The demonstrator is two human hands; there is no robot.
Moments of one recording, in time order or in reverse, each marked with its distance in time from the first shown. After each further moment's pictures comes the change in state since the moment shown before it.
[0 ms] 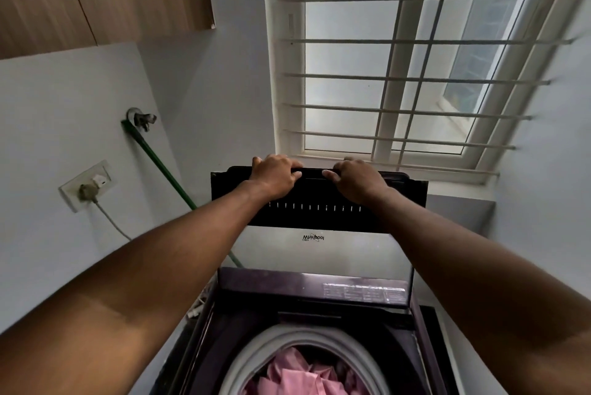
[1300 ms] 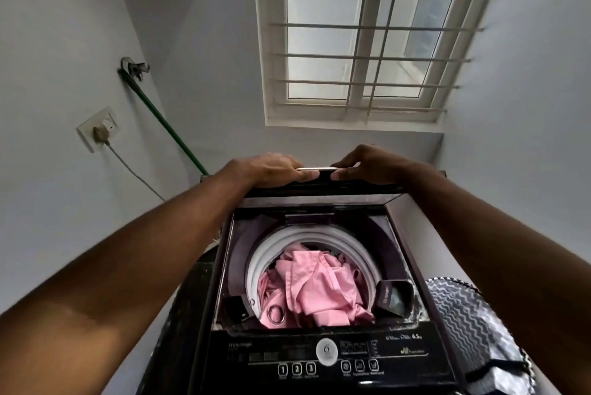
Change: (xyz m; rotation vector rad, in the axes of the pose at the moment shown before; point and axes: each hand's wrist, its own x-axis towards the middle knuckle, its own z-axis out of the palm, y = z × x) left_hand -0.227 -0.007 -0.030 -0.141 -0.566 0.234; right_hand -0.249 -0.072 -0.028 0.216 -0.312 -0.030
